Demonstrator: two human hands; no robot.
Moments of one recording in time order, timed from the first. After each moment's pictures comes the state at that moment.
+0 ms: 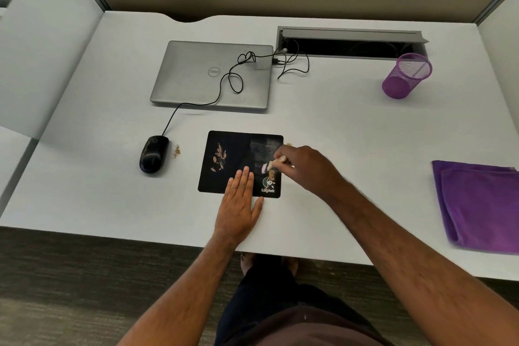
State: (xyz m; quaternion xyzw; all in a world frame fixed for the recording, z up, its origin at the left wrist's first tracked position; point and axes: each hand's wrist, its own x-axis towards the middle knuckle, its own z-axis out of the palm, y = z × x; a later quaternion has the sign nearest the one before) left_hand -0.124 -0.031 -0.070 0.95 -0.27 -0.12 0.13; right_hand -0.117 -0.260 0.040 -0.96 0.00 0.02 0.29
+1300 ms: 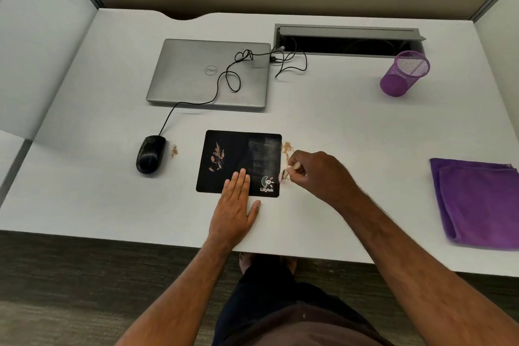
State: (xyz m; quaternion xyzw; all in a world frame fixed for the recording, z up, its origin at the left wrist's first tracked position) left_hand -0.126 -0.020 -0.071 0.94 -0.28 -0.13 0.14; right_hand -0.143 -0.274 0.039 -0.97 0.05 0.00 0.25
